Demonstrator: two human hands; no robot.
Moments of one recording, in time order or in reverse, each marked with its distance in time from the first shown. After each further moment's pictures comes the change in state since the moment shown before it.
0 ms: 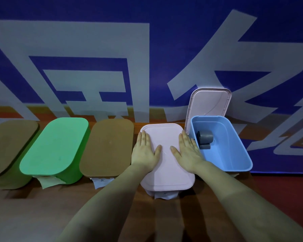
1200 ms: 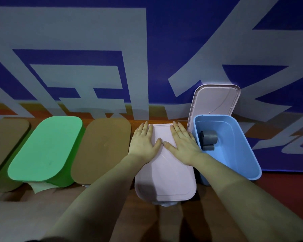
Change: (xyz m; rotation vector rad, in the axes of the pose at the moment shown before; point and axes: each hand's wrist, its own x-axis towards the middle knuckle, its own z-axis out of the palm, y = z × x) left_hand 0.049 -0.001 -0.006 0.078 0.030 0.115; right_hand 0.043 -0.002 -0.016 -0.029 -0.004 -0.145
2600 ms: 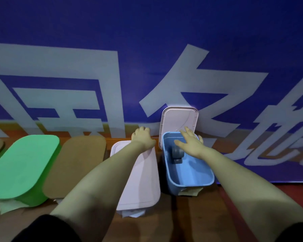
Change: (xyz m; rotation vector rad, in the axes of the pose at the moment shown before) left_hand 0.038 0.114 -0.074 -0.199 -0.088 -0.079; right_hand -0.049 0.096 -0.103 0.176 0.044 0.252
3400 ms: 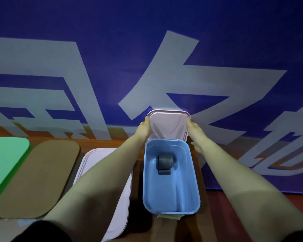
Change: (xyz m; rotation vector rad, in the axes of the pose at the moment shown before) left_hand 0.101 0.081 0.032 -0.958 -0.042 -0.456; right_hand 0.104 0.062 -0.043 1.017 0.053 0.356
